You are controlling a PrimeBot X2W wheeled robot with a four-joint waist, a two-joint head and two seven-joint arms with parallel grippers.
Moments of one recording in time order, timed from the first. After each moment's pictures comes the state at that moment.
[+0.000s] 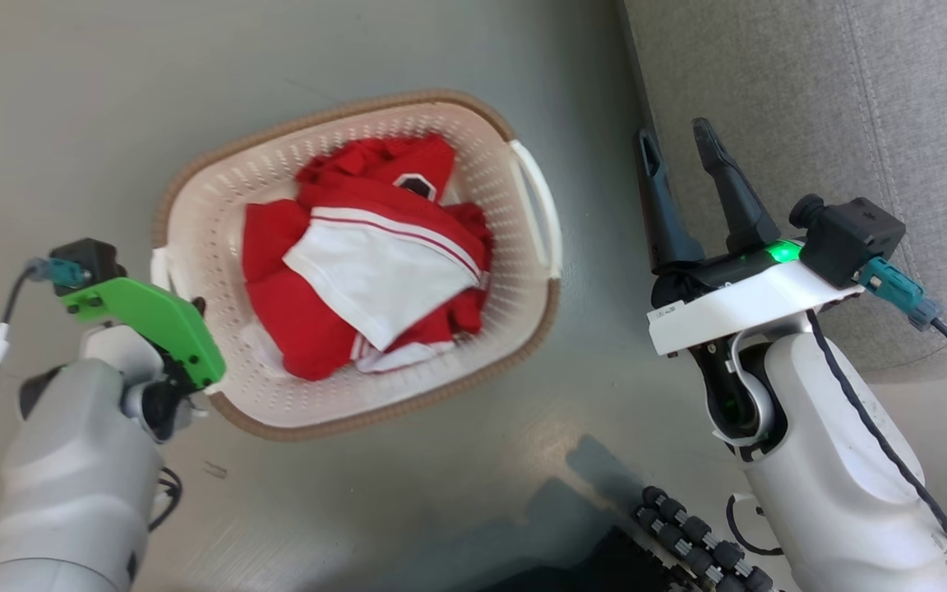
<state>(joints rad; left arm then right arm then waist) -0.78 0.14 -0.40 1.11 -0.78 -0.12 0.15 -0.38 -0.05 0.34 0.15 0.44 0.02 -0.25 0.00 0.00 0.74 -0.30</state>
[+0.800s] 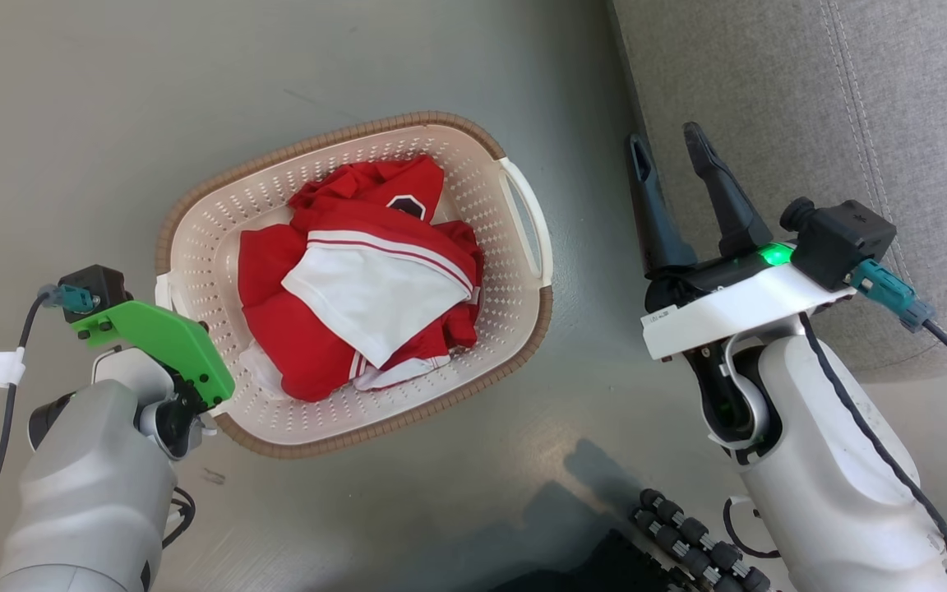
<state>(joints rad) -0.77 0.10 -0.39 1.20 -0.79 -0.09 0.10 -0.38 -0.05 0.35 0.16 0.44 0.02 -0.25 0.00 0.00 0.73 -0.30</state>
